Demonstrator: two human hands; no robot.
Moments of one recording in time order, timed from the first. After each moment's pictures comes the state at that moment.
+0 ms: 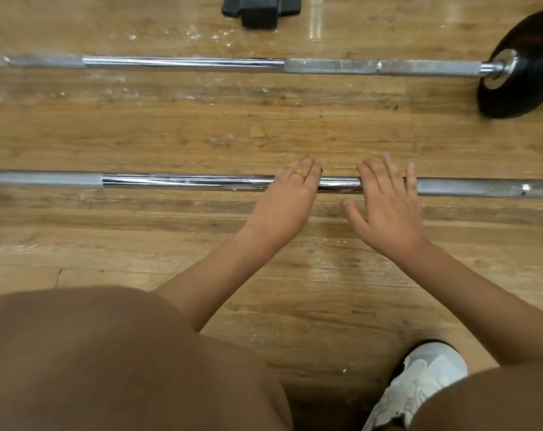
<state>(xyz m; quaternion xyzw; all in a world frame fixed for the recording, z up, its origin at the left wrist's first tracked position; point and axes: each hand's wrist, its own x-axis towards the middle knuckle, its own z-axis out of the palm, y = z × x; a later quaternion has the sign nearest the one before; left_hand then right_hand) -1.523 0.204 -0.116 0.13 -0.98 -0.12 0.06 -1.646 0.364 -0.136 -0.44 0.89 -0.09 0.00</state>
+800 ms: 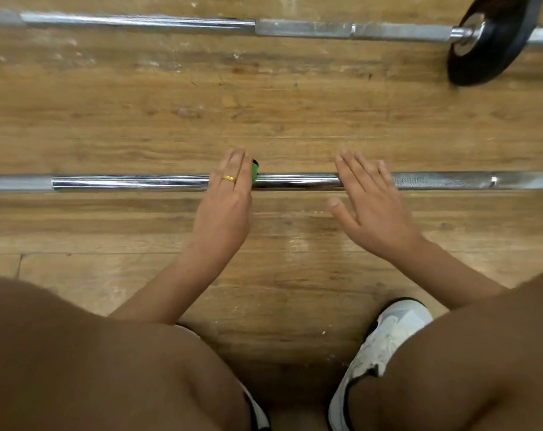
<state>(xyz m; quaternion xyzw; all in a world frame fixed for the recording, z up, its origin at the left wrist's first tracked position) -1.446 0.212 -0.126 0.21 -0.96 -0.13 0.10 -1.619 0.412 -0.127 -0.49 0.87 -0.07 0.05</state>
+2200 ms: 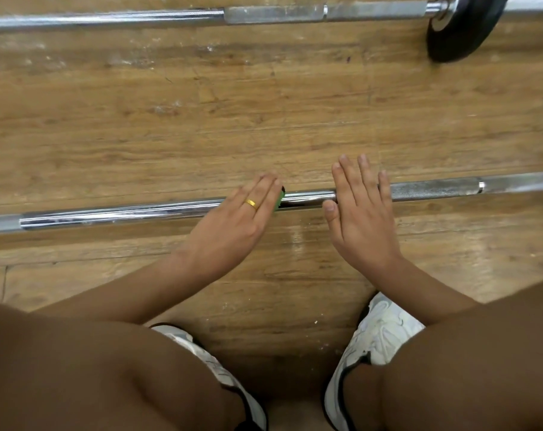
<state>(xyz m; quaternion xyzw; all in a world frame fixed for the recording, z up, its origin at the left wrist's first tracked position) -1.441 0.244 -0.107 -0.05 -1.00 -0.02 0.01 -1.584 0.440 -0.147 -0.41 0.90 -0.12 -0.05</state>
